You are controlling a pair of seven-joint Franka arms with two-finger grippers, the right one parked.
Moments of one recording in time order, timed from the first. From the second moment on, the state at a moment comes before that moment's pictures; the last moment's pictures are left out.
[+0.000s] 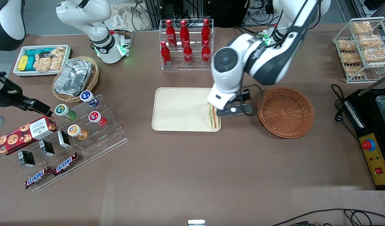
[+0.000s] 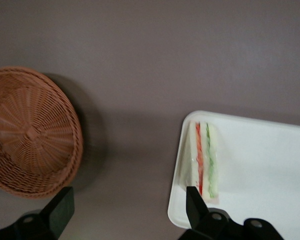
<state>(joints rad) -0.27 0.33 -0.43 -1.59 0.26 1.76 -0.89</state>
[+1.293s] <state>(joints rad) 0.00 -0.06 -0.08 -1.66 0.04 1.55 -0.14</state>
